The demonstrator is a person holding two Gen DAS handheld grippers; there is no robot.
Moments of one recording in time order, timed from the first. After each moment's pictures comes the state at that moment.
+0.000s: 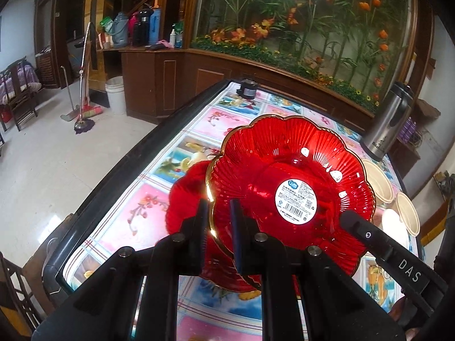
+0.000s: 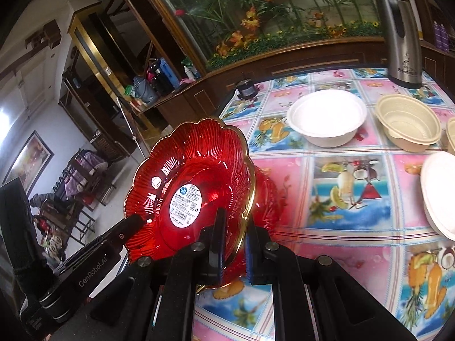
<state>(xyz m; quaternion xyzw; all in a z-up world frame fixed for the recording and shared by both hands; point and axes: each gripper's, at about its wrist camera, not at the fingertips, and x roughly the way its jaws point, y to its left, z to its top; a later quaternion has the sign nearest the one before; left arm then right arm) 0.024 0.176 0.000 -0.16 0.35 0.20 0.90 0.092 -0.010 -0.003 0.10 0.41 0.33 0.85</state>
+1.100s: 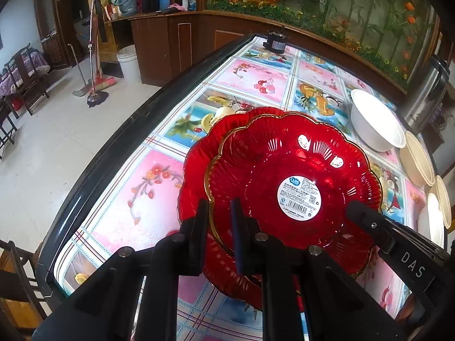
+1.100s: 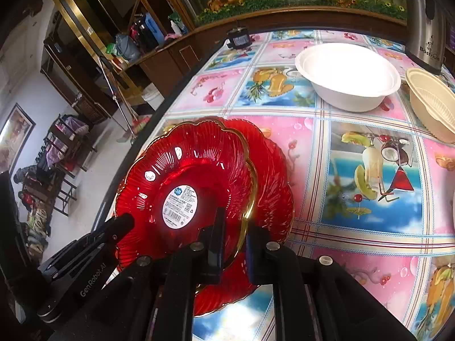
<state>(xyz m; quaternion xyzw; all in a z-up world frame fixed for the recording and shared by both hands) 0.053 0.197 -0.058 -0.16 0.44 0.23 0.85 0.126 0.045 -0.063 0.02 0.50 0.30 0.81</state>
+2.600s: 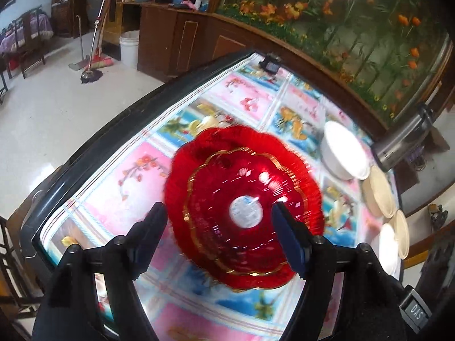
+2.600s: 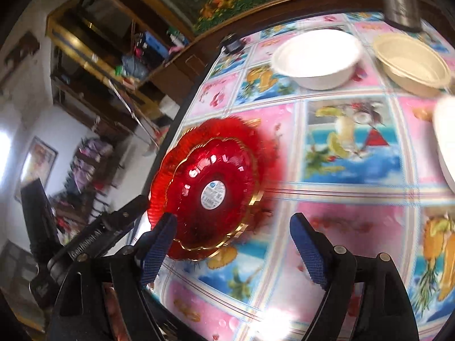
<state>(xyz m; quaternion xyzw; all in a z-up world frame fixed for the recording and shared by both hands) 0.034 0.189 -0.018 -0.26 0.40 0.21 0.85 0.104 -0.034 -0.037 0.14 0.51 0.32 0.78</state>
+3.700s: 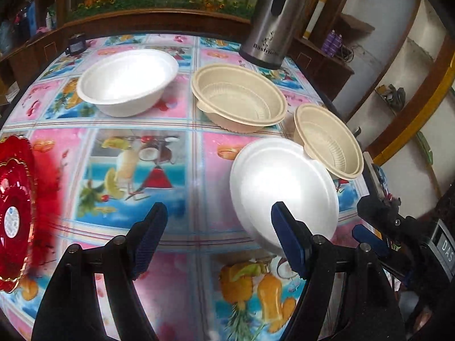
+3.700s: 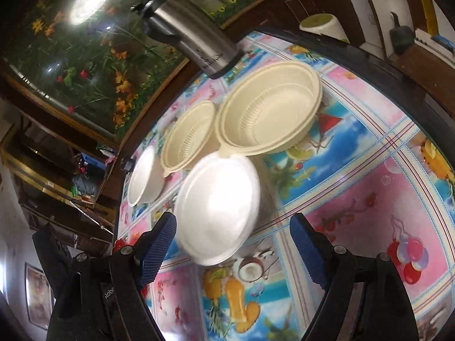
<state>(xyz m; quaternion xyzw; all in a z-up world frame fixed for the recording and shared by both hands) 0.170 -0.076 -0.044 -0.11 0.47 -0.04 0.88 0.146 -0.310 -0.061 0.33 0.45 0.11 0.83</state>
